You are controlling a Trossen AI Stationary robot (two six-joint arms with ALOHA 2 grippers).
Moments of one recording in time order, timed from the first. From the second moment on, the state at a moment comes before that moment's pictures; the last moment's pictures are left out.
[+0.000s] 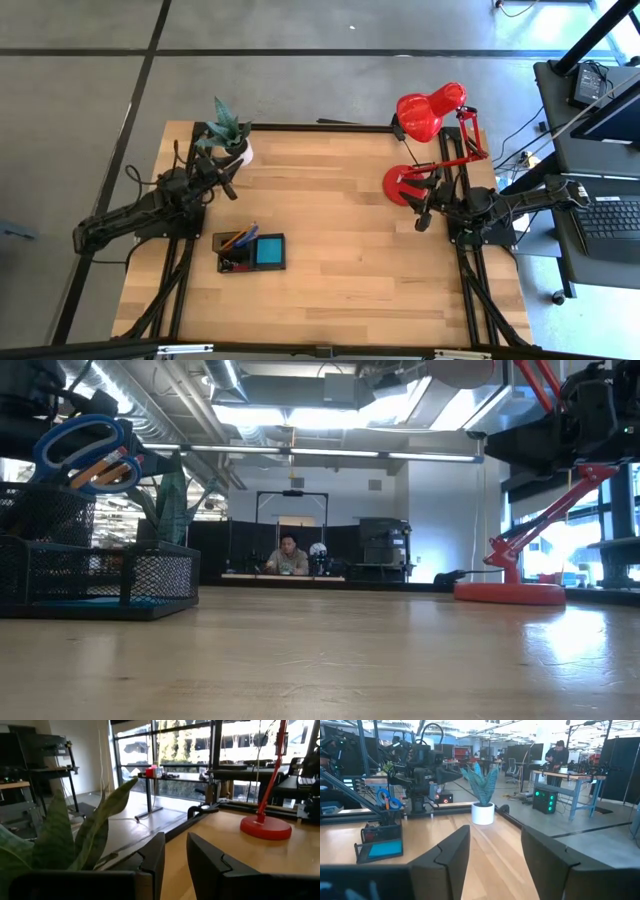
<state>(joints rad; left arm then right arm) 0.43 0.00 0.02 0.02 -0.28 0.03 0.15 0.28 0.01 0.39 0.51 -0.08</state>
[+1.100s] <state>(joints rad) 0.43 0.01 0.01 0.06 -0.28 -0.04 -0.32 0.04 0.01 0.17 -0.07 -0.14</state>
